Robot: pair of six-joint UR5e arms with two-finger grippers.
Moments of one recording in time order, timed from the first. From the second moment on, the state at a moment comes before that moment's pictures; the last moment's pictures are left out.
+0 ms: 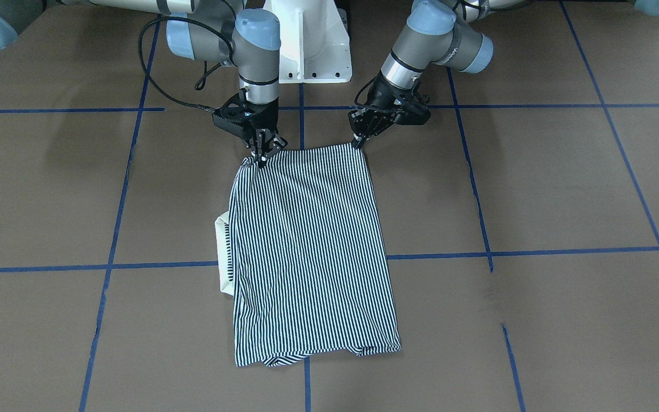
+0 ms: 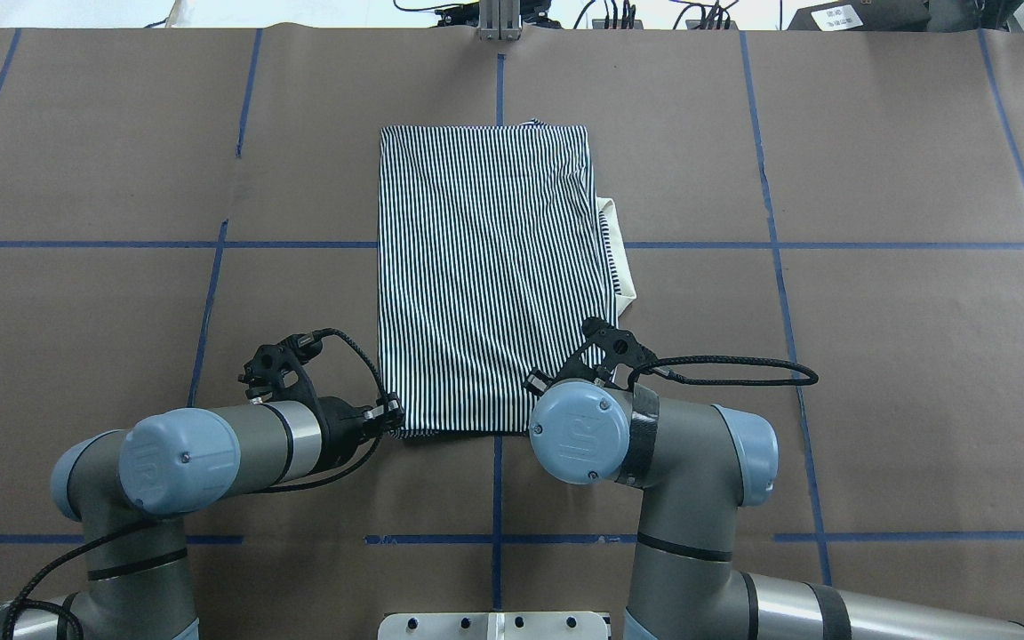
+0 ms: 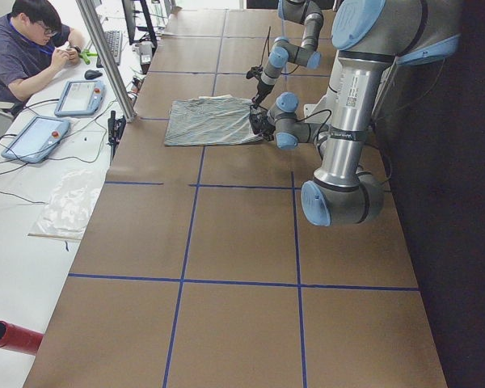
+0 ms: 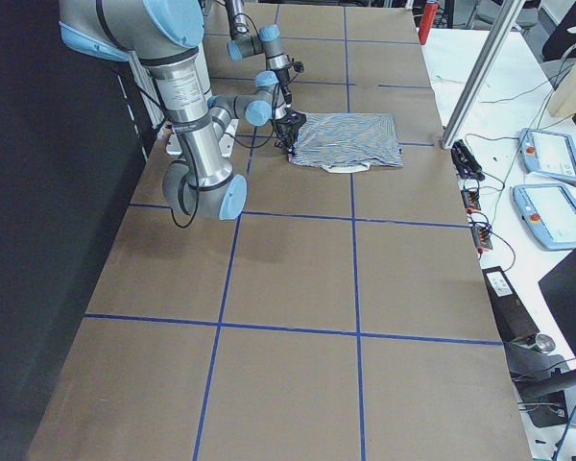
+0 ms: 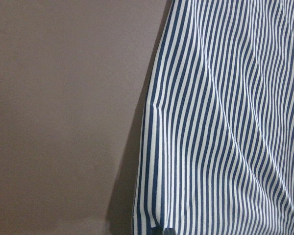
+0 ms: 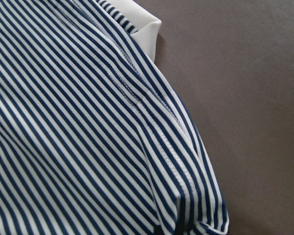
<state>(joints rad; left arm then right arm) -0.30 -1.87 -1.80 -2.28 -1.55 -1.80 0.28 -0.99 1.73 -1.58 1.43 1.98</state>
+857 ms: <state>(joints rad) -0.30 -1.91 -2.29 -1.70 -1.64 -1.78 0.26 -1.00 2.15 -1.89 1.46 1.99</state>
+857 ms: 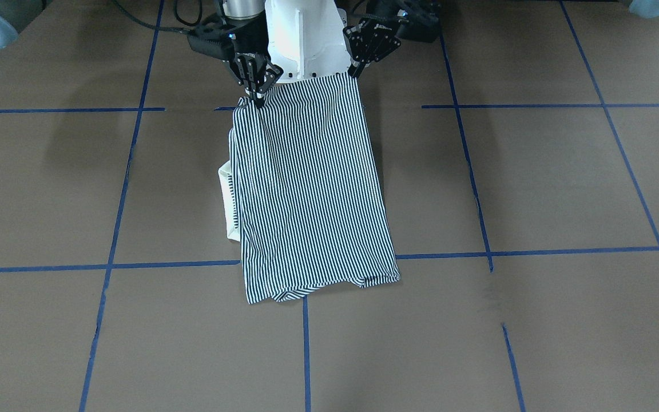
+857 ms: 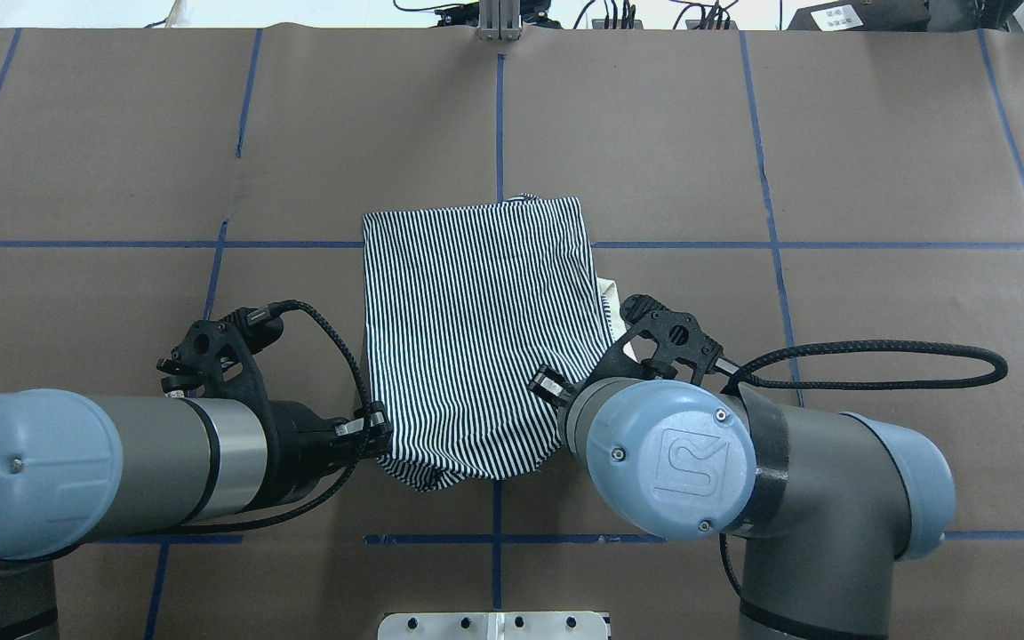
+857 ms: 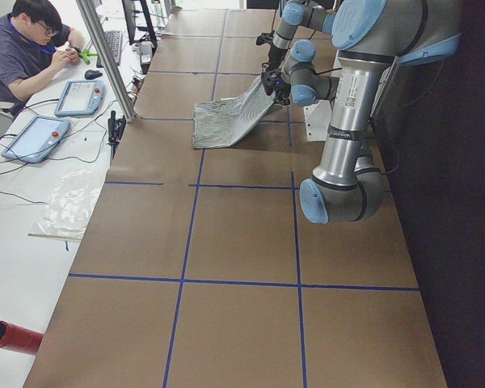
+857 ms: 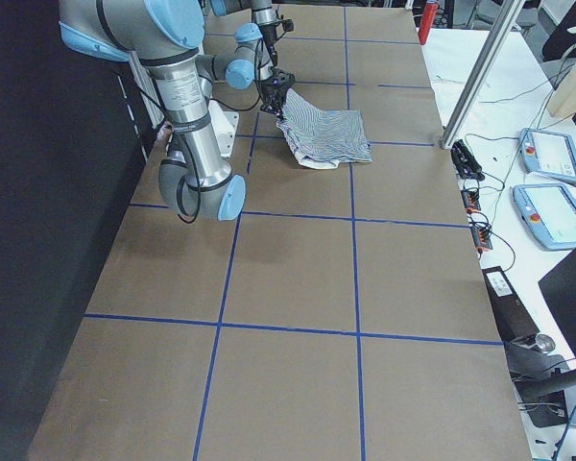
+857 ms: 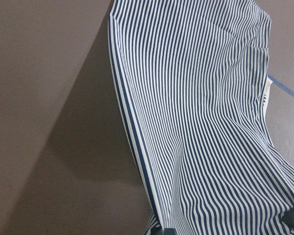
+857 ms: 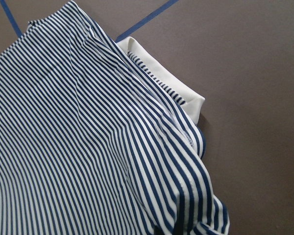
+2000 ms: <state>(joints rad) -0.58 -2.10 -1.96 -1.67 -1.68 -1.56 0.50 -0.75 1.58 -1.59 1.50 1.86</state>
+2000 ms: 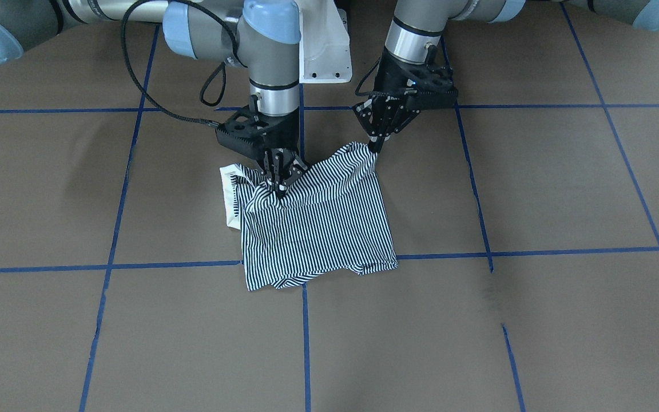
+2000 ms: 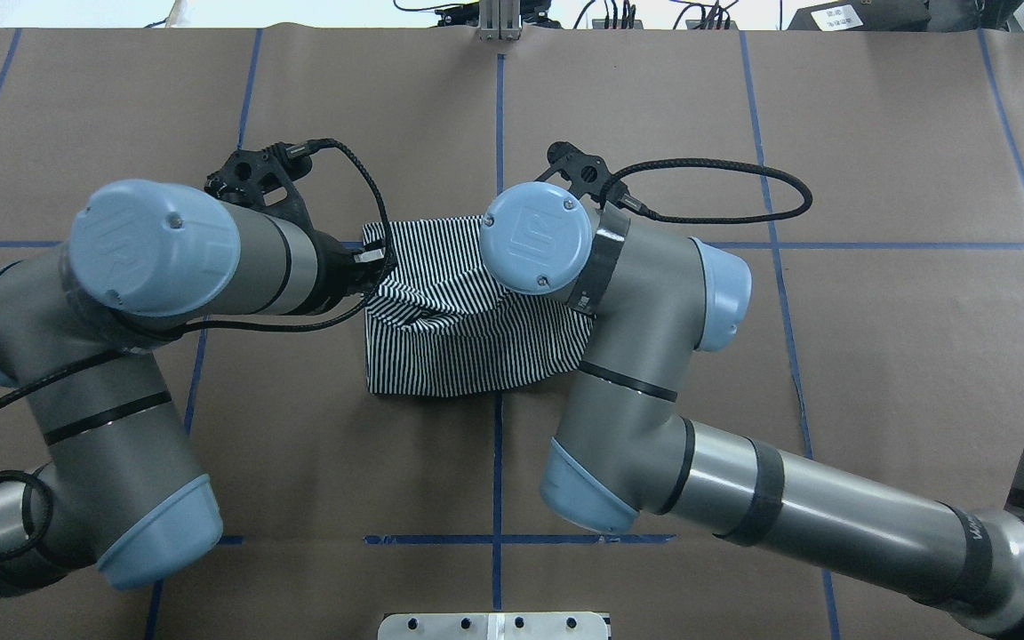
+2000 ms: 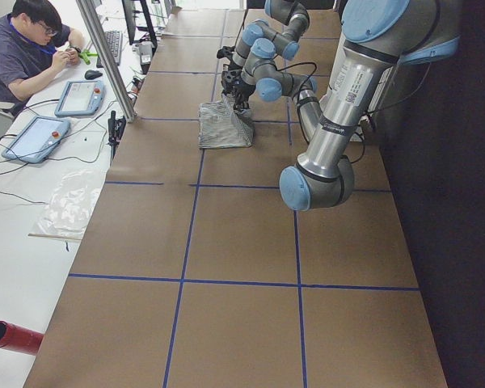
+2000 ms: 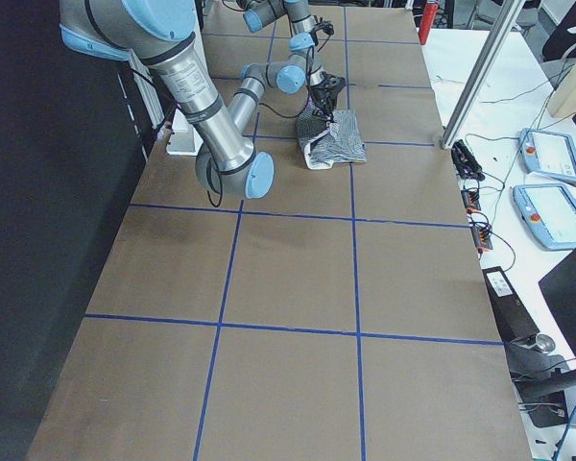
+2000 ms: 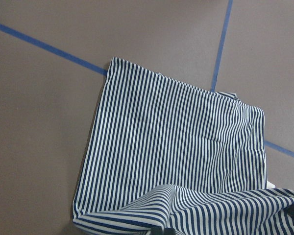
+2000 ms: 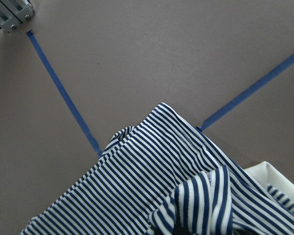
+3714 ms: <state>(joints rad) -0.66 -2.14 -1.61 -1.93 -1.73 -1.28 0.54 -0.69 1.34 -1.42 1.54 1.67</state>
